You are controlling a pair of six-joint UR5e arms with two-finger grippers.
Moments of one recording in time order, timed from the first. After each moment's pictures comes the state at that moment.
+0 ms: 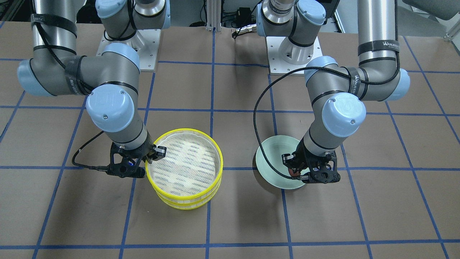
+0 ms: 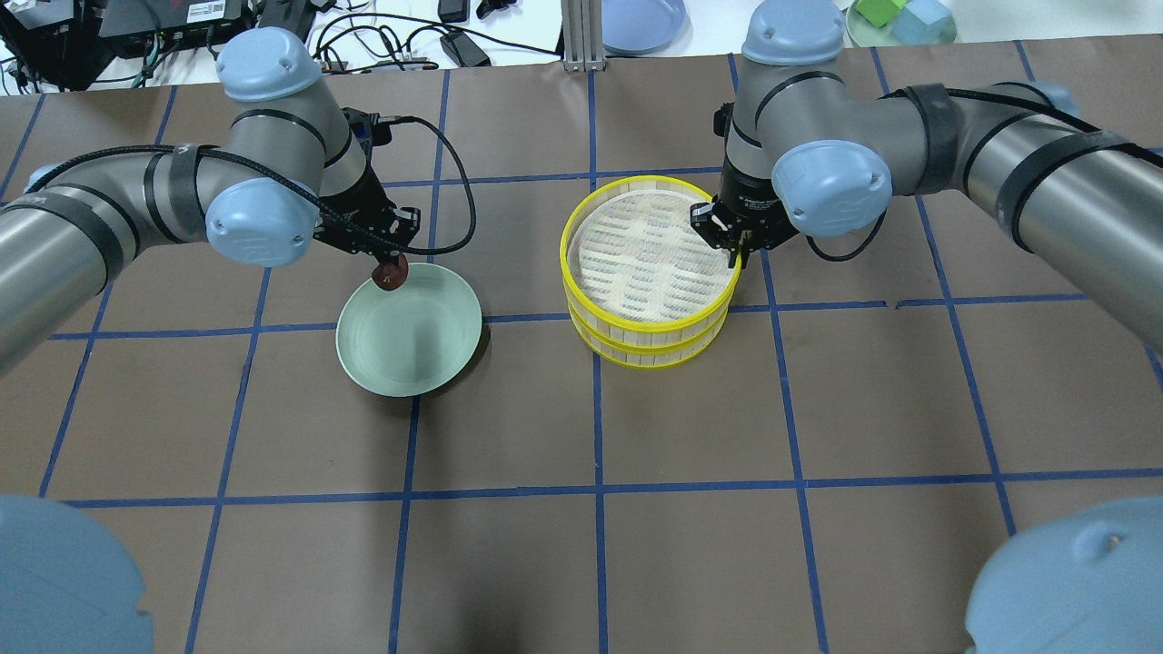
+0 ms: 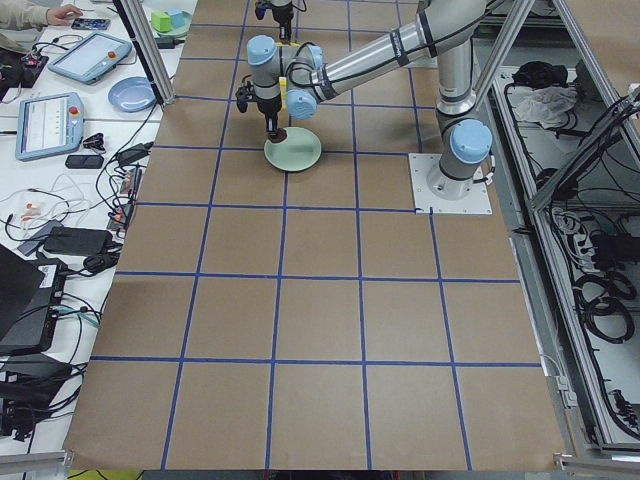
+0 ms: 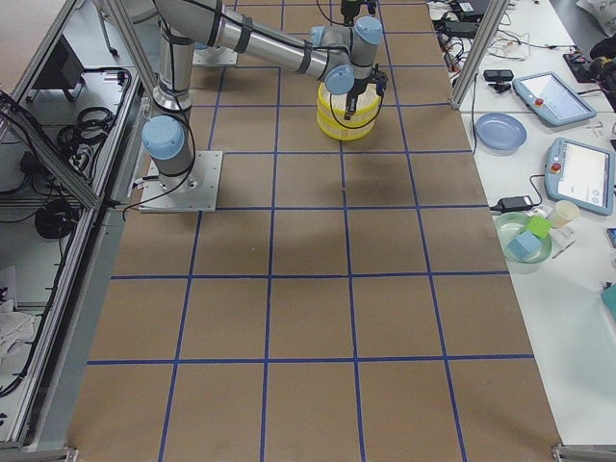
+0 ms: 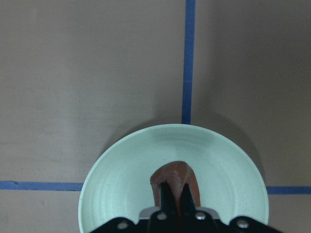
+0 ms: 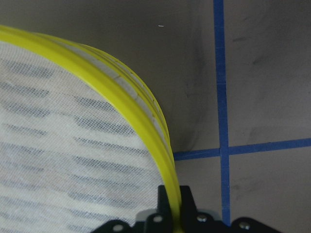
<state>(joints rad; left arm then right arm) -1.54 -1.92 -1.71 -1.07 1.57 -0.01 1.67 -1.20 1.65 -1.95 -1.57 0.20</state>
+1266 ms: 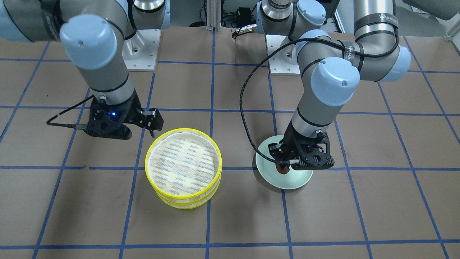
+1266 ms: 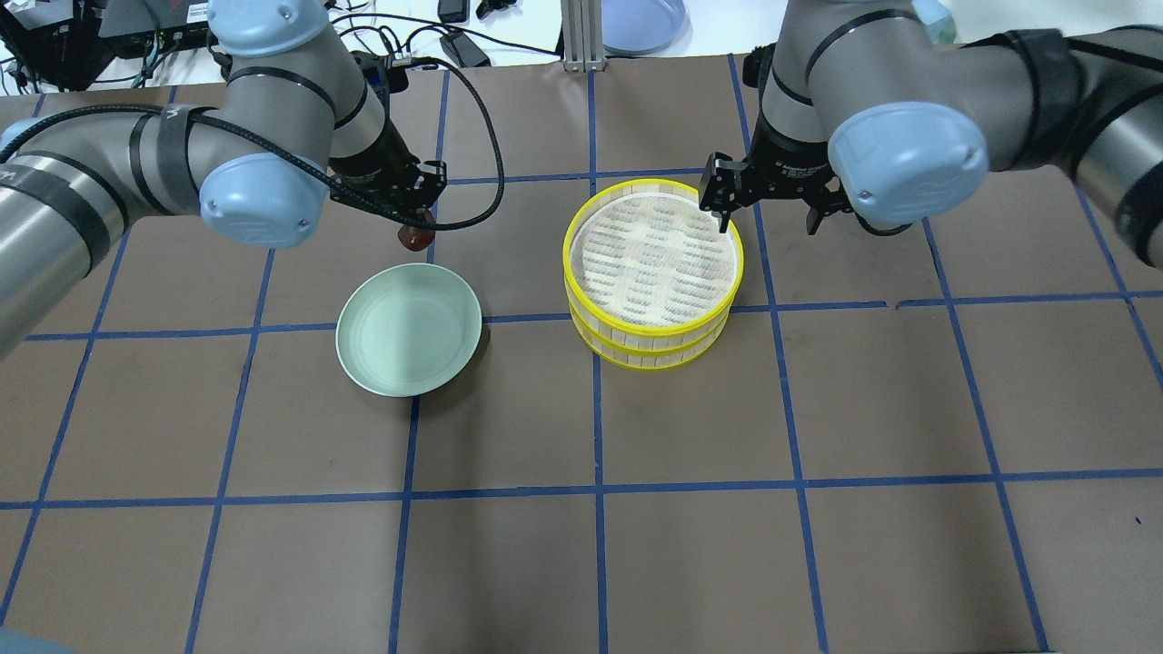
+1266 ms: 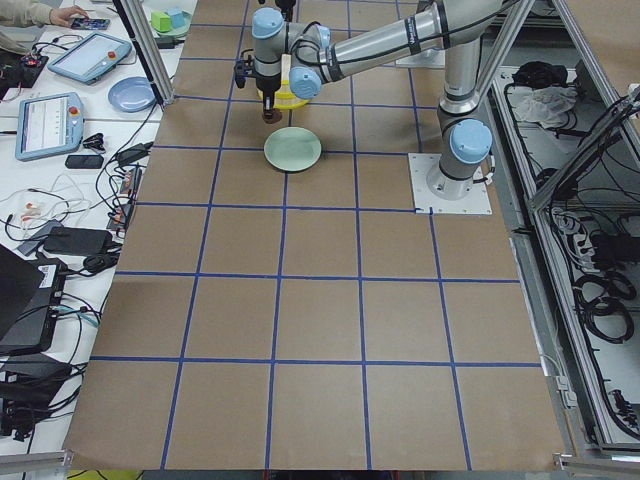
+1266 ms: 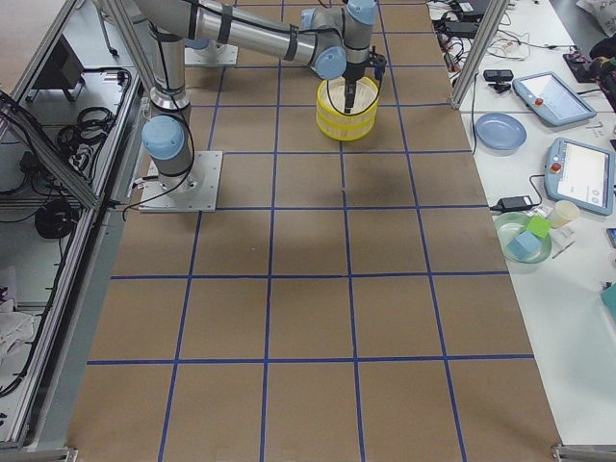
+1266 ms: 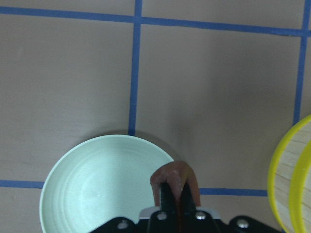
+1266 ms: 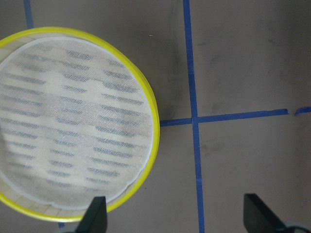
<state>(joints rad) -1.64 -1.85 -1.64 -1.09 1.53 -0.16 1.66 -1.45 1.65 -1.80 -1.58 0.18</state>
